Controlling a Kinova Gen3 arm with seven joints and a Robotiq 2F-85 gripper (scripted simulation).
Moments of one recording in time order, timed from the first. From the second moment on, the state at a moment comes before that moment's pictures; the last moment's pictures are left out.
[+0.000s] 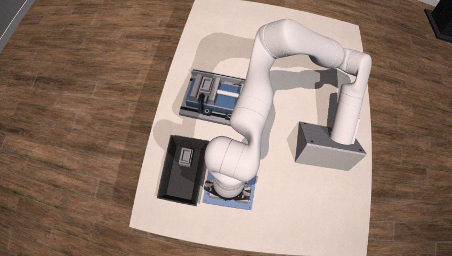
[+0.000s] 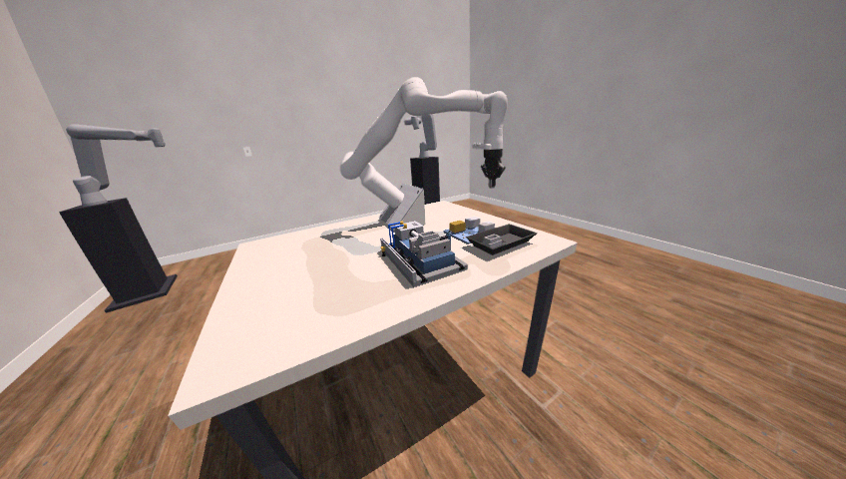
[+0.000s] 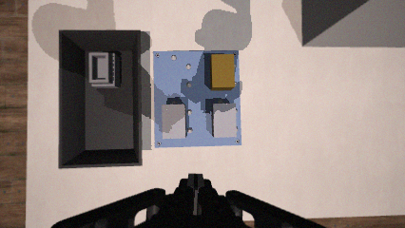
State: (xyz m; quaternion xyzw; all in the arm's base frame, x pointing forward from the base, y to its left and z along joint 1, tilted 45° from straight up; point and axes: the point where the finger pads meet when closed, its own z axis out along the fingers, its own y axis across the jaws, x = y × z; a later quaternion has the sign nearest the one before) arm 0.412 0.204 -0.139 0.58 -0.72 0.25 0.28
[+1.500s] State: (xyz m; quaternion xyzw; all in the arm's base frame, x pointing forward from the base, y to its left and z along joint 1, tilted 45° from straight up) arm 0.398 0.169 -0.175 0.59 -0.71 0.25 0.29
